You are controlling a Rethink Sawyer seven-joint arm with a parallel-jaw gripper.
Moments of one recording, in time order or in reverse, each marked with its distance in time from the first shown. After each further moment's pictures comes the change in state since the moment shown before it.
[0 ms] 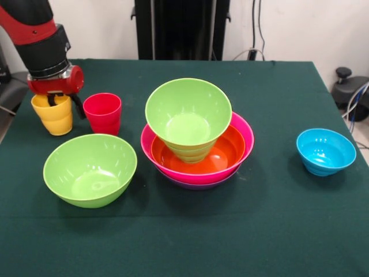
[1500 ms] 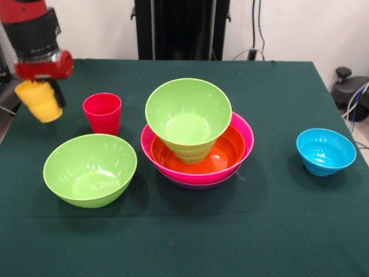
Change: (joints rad) arm -0.030 -0.184 0.054 0.130 0.052 -0.016 0.000
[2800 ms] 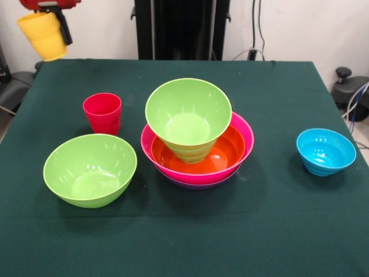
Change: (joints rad) arm 0.013 -0.313 0.062 0.194 0.209 0.029 0.000
